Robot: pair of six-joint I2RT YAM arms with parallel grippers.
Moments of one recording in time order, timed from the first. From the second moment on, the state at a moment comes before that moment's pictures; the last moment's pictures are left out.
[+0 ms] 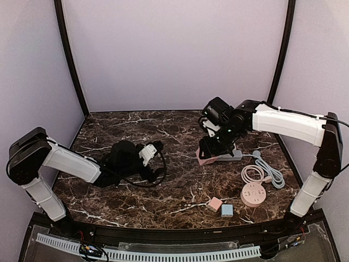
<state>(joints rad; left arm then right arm) -0.86 1.63 0.63 0.56 -0.07 0.27 0.82 1.67 1.43 -0.92 -0.01 0.44</state>
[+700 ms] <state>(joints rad) -0.75 1.61 0.55 0.63 -0.06 0.18 0.78 1.75 1.46 -1.04 0.00 0.46</state>
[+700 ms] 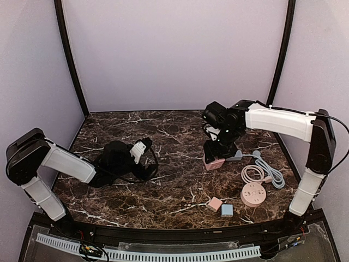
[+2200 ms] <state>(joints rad) -0.73 1.58 0.51 0.66 -0.06 0.17 0.65 2.02 1.79 -1.16 0.08 0.47</state>
